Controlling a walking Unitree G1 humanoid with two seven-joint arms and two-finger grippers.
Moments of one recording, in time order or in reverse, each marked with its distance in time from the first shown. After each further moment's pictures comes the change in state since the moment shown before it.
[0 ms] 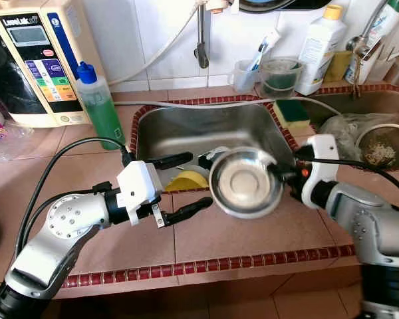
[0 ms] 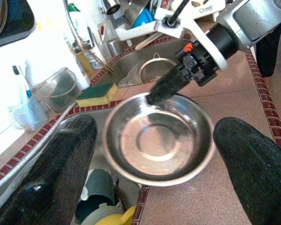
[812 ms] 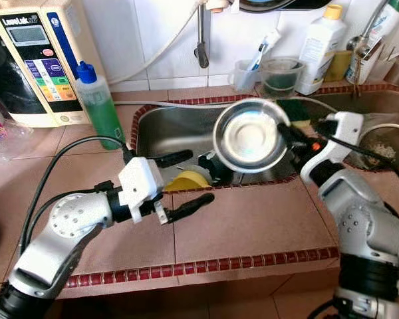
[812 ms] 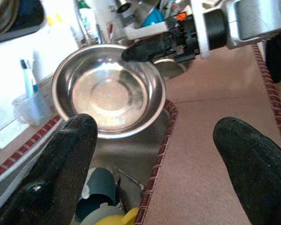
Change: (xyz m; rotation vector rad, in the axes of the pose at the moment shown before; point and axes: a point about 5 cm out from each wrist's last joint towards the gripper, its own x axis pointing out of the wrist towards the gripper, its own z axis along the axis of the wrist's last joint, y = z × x) left arm 0.006 0.001 -0.001 -0.046 0.005 0.056; right arm 0.007 -0.002 0.030 0.102 -0.379 -0.037
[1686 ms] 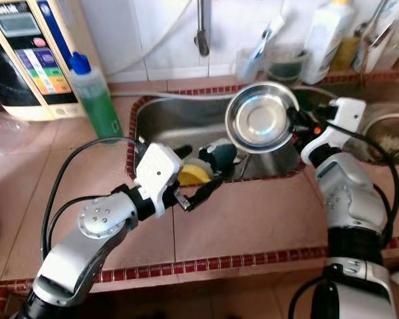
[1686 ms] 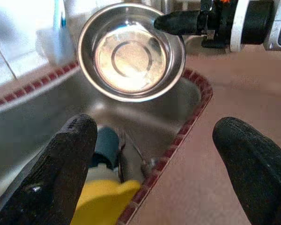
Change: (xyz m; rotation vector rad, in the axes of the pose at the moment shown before) left arm 0.023 -0.011 0.001 -0.180 0.111 0.216; right arm 0.031 -0.015 0.003 -0.070 -0.075 -0.084
